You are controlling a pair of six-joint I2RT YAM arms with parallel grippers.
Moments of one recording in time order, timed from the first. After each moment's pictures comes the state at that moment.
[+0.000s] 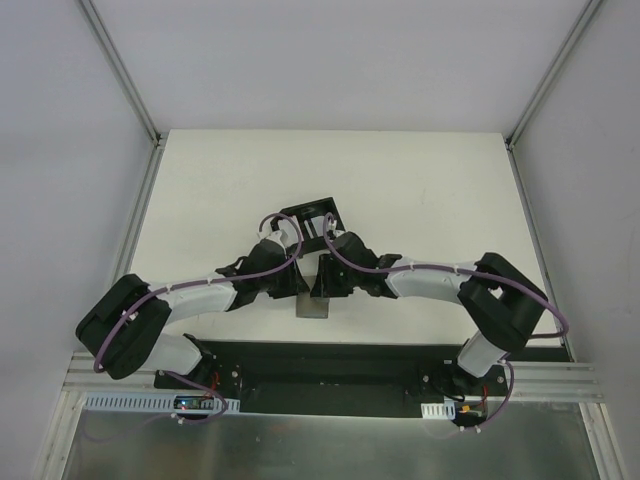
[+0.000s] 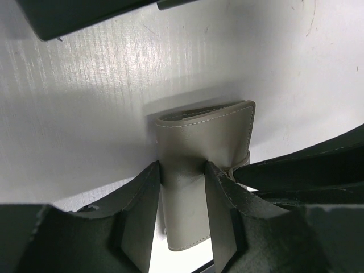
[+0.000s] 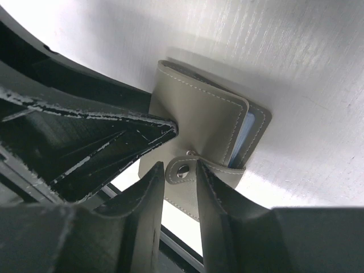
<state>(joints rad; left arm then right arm) -0.69 1.36 0.48 0.03 0.10 -0.82 0.94 1.65 0.86 -0.07 -0.15 0.80</state>
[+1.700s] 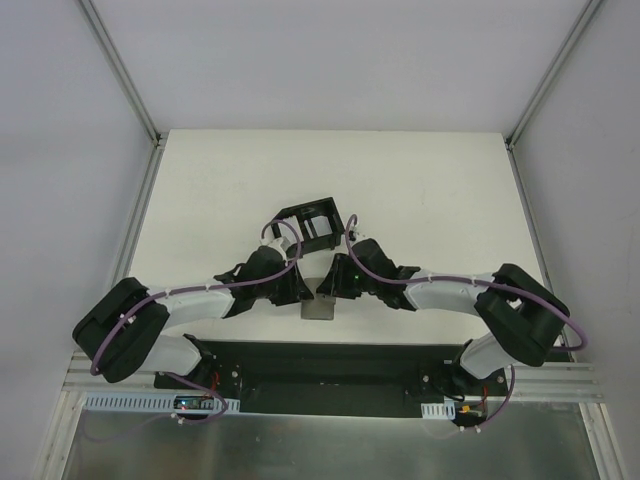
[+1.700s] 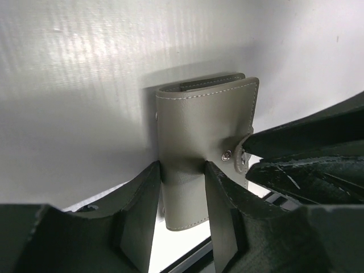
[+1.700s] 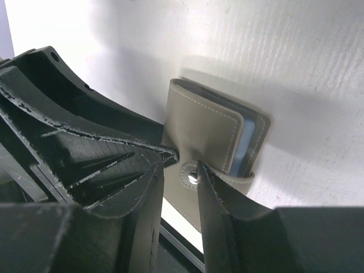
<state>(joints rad) -0.71 1.32 0.41 0.09 0.17 -0.86 0.90 1.52 0.65 0.18 -0.14 0.92</state>
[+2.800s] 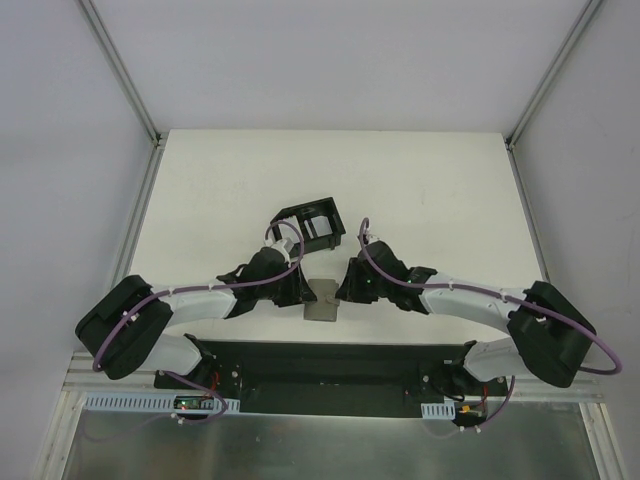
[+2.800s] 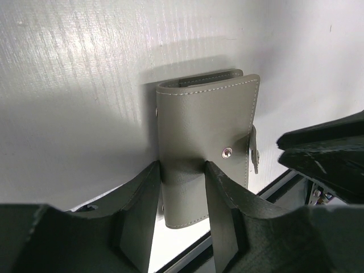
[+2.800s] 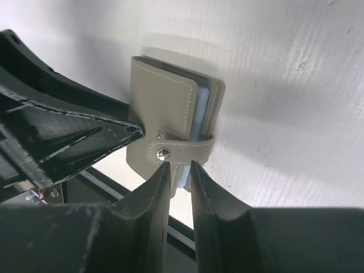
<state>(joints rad) -0.73 1.35 0.41 0.13 0.19 -0.87 0.90 1.34 0.64 -0.11 -0.05 0.88</state>
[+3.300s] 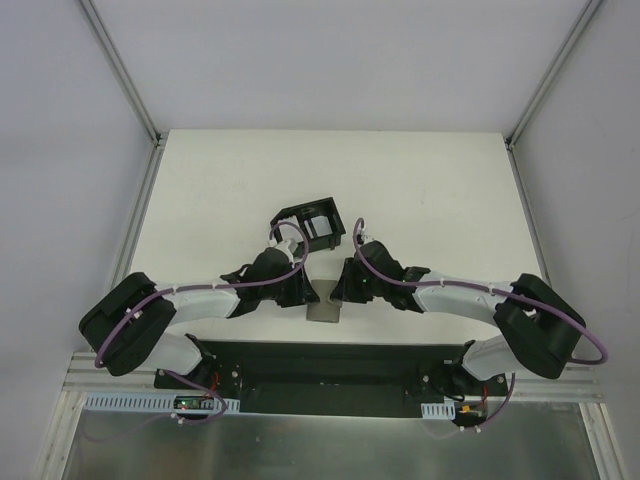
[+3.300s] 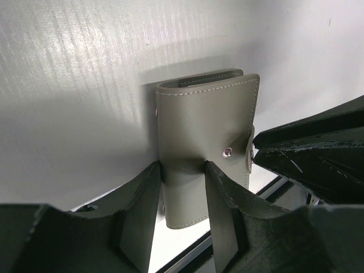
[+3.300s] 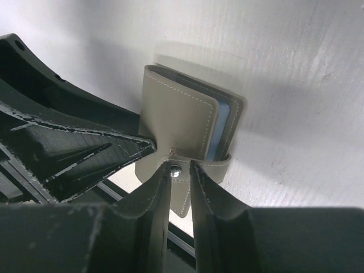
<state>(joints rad) -0.76 1.37 0.43 0.13 0.17 -0.86 0.90 1.42 0.64 -0.02 -0.09 0.89</state>
